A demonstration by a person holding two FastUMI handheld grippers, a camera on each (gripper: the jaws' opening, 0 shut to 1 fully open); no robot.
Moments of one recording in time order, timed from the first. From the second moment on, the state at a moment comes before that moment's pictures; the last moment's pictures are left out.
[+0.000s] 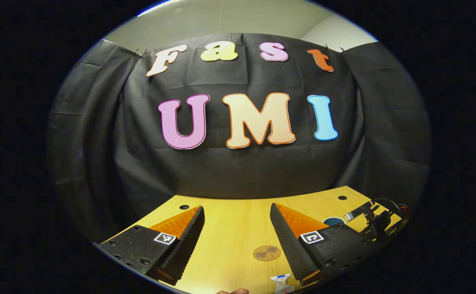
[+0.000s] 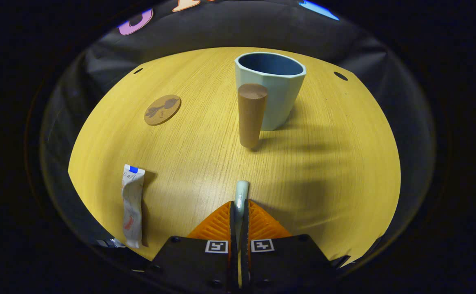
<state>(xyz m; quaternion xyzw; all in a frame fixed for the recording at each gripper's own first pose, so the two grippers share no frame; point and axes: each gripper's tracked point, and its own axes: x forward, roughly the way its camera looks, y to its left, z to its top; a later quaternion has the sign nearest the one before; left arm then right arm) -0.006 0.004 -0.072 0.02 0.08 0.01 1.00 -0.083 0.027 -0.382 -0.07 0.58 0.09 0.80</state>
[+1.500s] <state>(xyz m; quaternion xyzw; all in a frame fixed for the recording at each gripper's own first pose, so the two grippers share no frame) -0.110 -0.065 -0.334 0.01 0.47 -0.09 0.88 -0.082 0.028 -0.381 -0.07 0.55 0.13 0.82</state>
